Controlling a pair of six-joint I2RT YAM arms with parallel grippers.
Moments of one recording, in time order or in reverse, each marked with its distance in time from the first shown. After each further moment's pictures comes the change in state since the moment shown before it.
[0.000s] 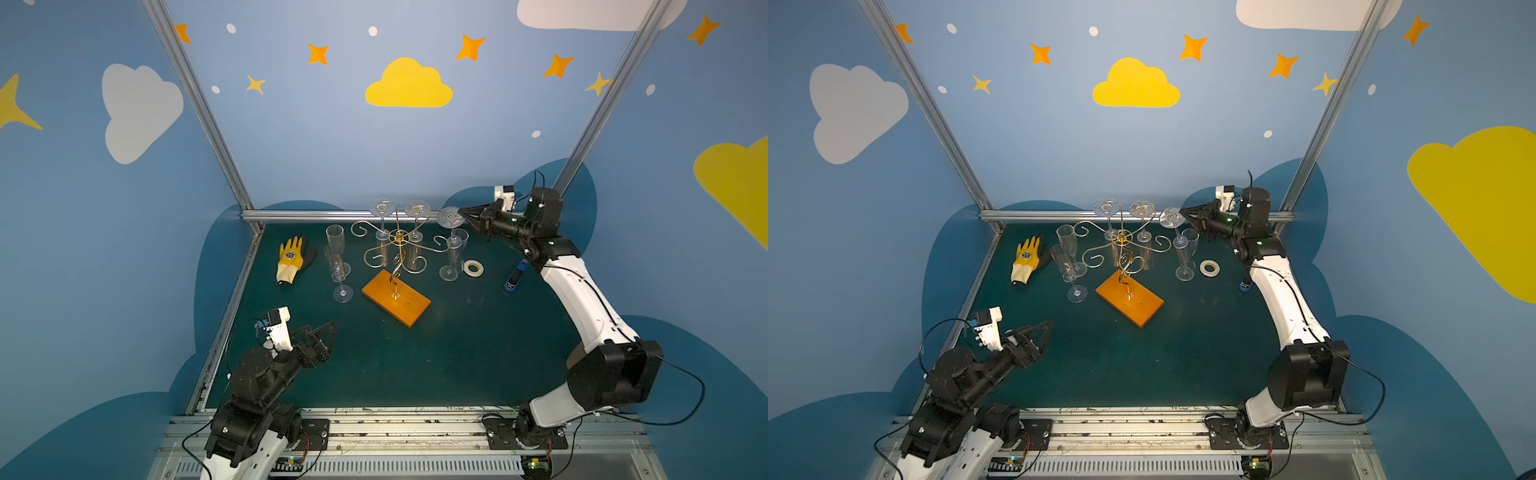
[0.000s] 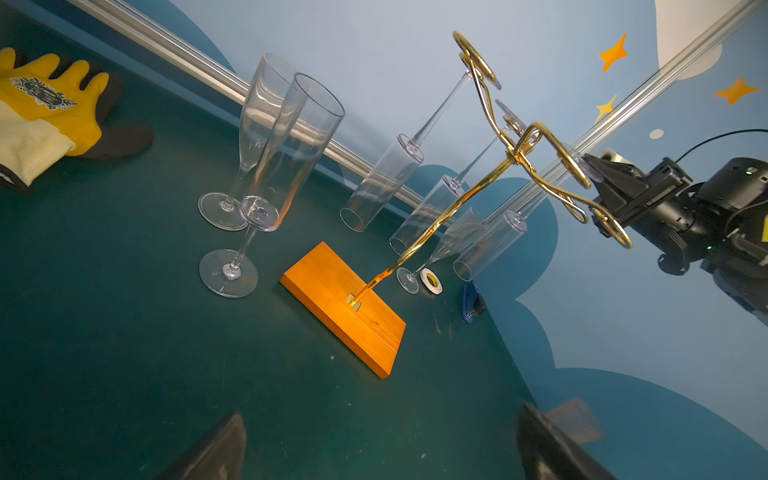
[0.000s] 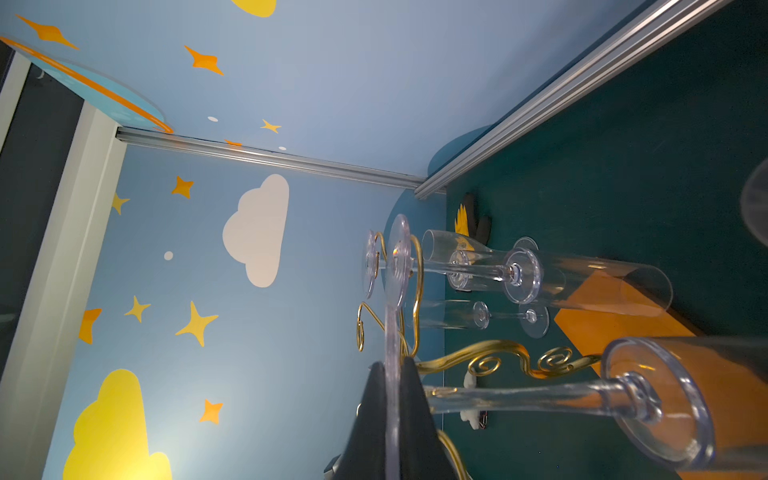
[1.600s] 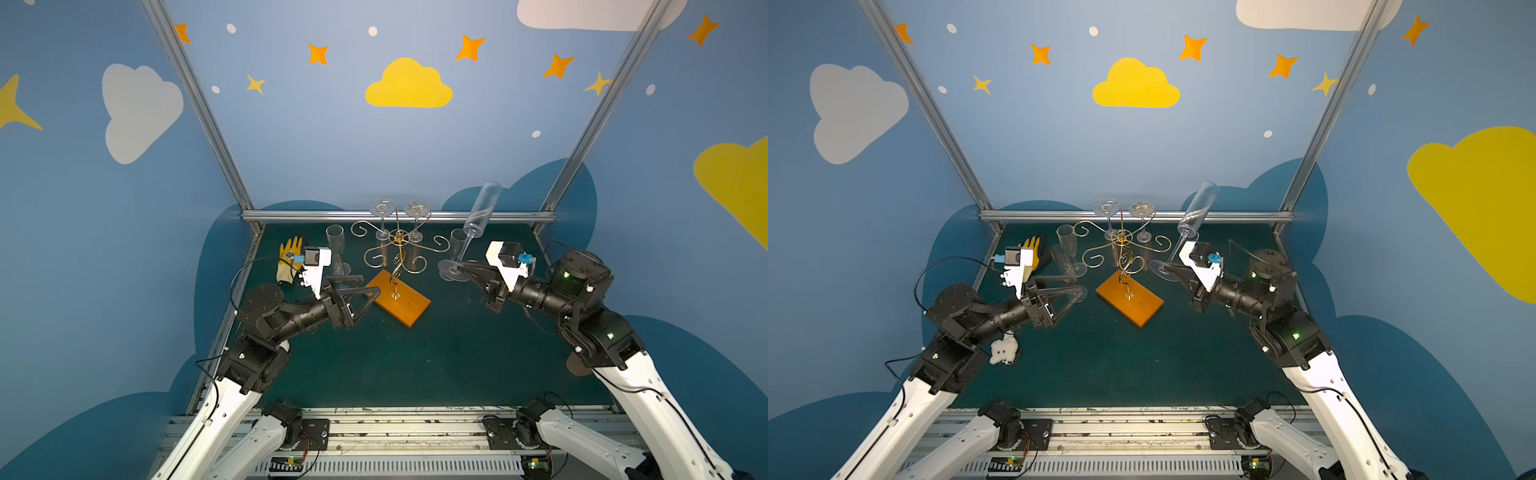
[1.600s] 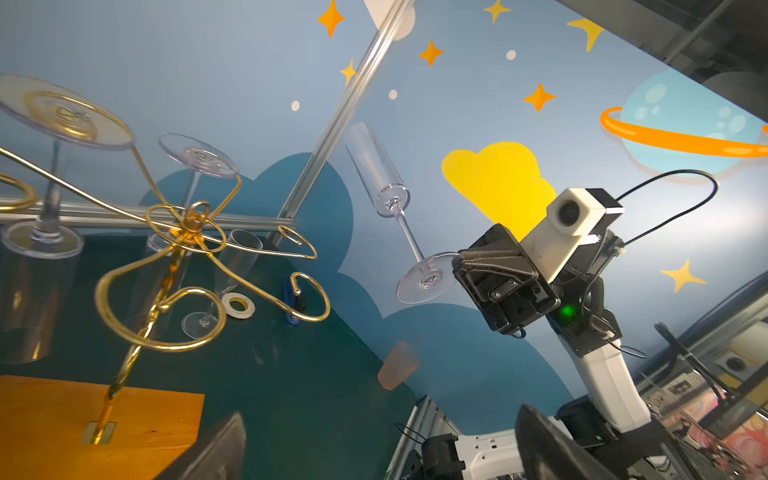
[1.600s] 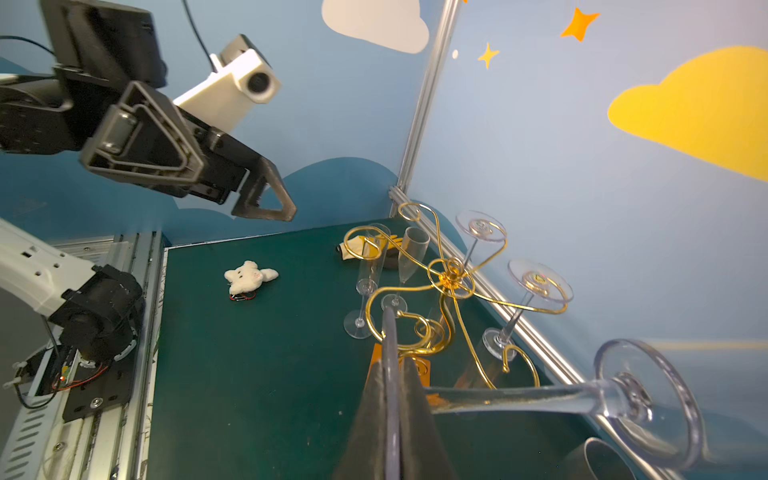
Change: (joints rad) left arm -0.160 0.600 0.392 0.483 0.451 -0.019; right arm 0.431 -0.607 -0.256 -0.232 0.273 -1.489
